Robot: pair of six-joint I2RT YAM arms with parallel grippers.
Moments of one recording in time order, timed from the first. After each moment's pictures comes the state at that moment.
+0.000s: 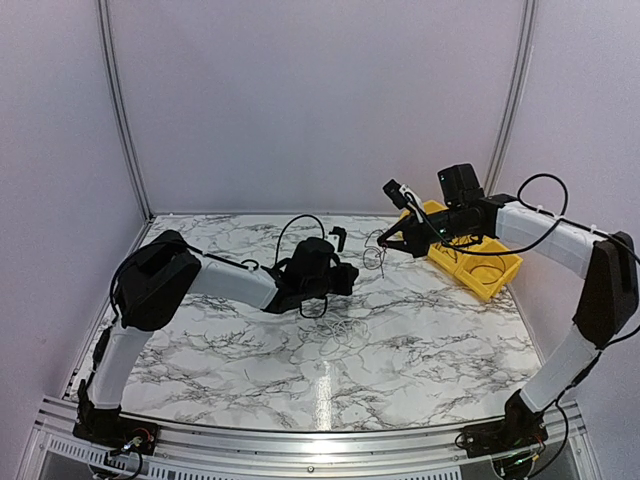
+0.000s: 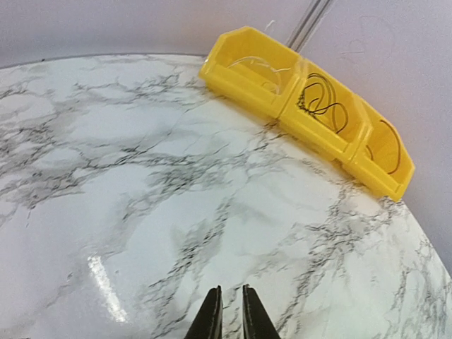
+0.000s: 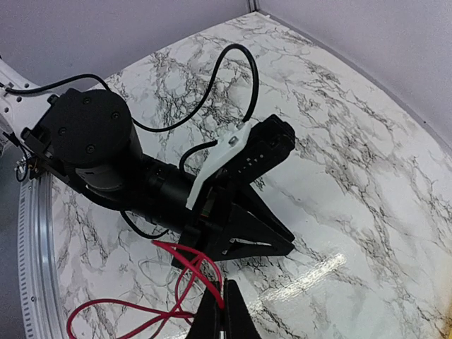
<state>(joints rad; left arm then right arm) -0.92 2.31 1.57 0.38 -0.09 -0.50 0.37 1.60 1.30 -0.47 -0.75 -0.33</state>
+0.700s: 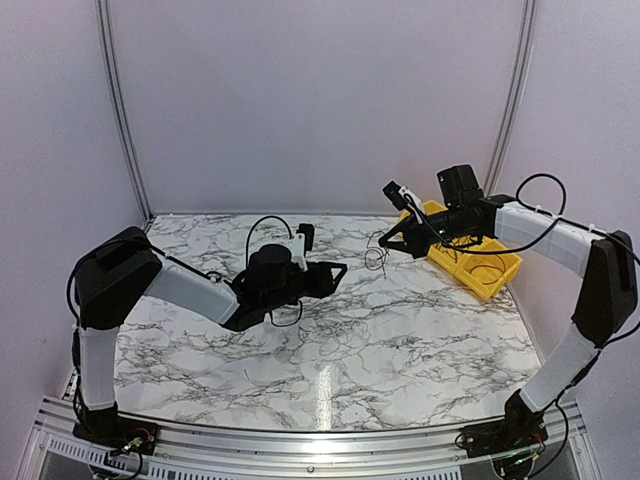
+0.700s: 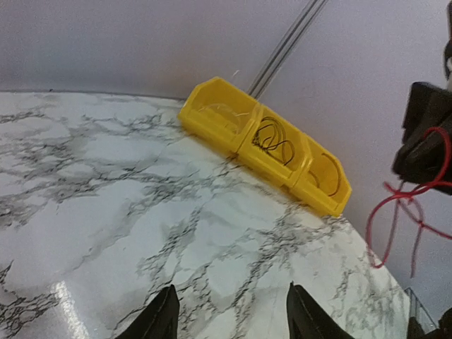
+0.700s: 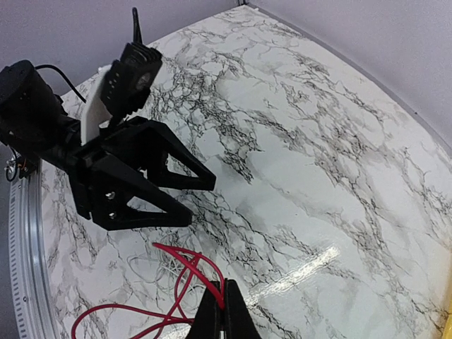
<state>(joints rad) -0.91 2.07 1.12 0.73 -0.07 -0.56 0.37 1.60 1.30 -0.46 -0.72 -0.33</state>
